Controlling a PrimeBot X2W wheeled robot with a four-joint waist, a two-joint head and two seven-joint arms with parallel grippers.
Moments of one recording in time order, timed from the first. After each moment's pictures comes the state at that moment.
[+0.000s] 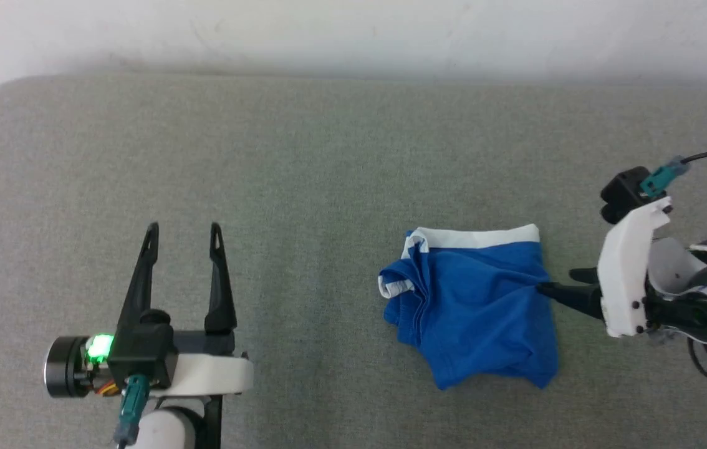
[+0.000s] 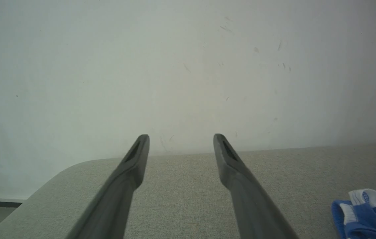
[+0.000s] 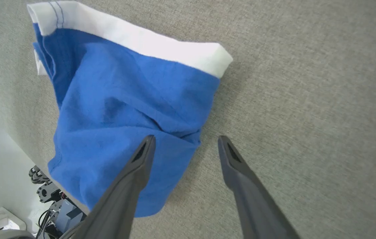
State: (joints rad) left arm -0.04 0.13 -0.14 -0.10 -0.02 0.20 -0.26; right arm -0.52 -0.56 0.47 0.24 0.92 0.13 0.86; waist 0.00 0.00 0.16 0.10
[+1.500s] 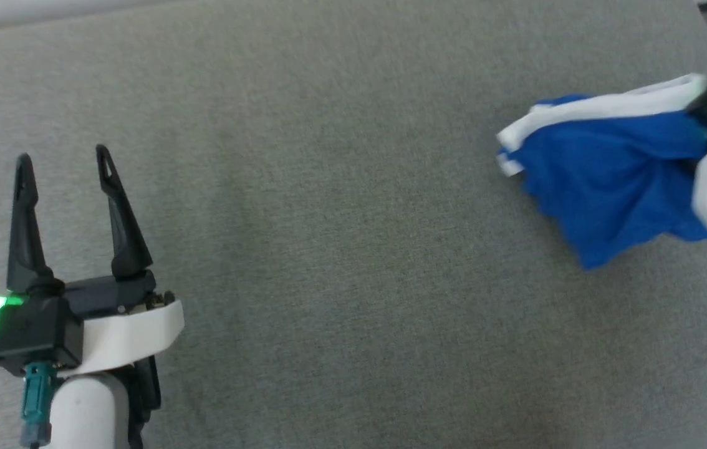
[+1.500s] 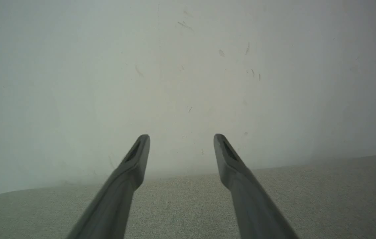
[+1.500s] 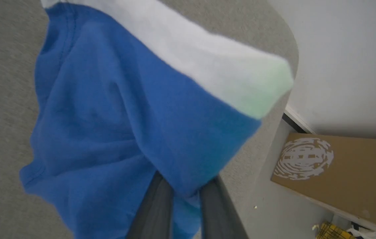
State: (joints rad) left arm -0.13 0.15 -0.01 -0.26 0.00 0.26 -0.26; right arm -0.91 -0.91 0.91 0.17 0.69 0.13 0.47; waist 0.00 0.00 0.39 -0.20
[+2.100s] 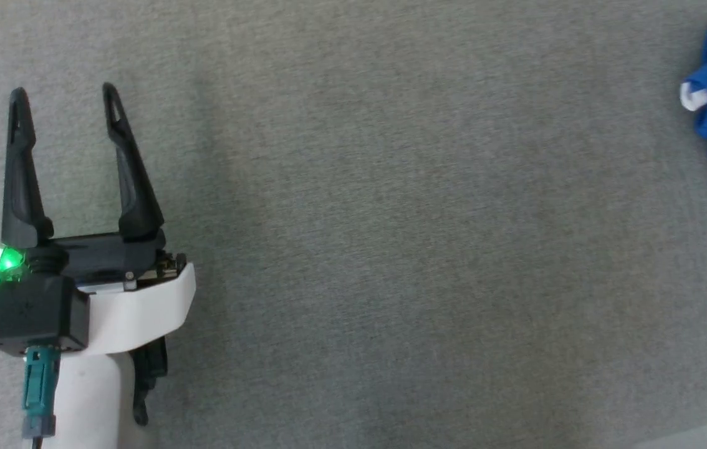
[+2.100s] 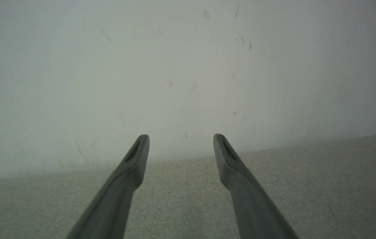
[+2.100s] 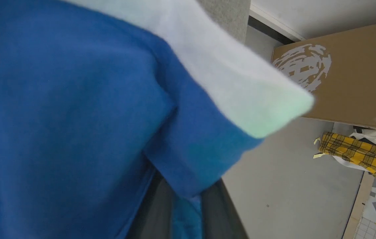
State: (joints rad) left arm -0.25 0.20 -0.08 -0.33 0.02 0.27 -0.26; right arm -0.99 -0.85 0.71 0.66 0.64 0.13 0.42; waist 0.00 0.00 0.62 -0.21
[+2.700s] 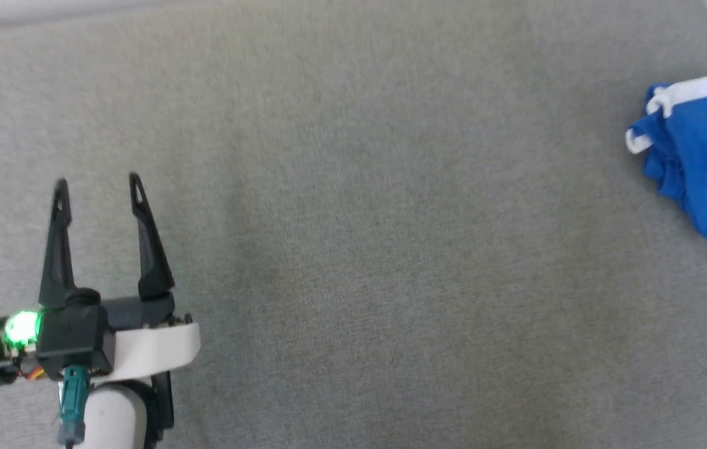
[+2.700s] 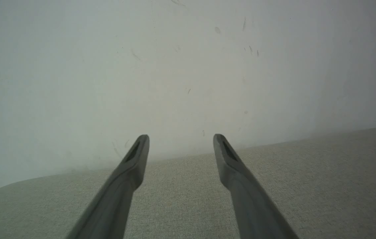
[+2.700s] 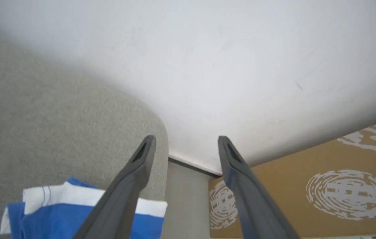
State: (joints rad) left arm -0.12 0.21 -0.08 -0.21 -0.01 0.31 -0.26; right arm -1.04 -0.78 0.58 0.74 0.37 0.13 -0.01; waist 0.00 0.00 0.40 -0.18
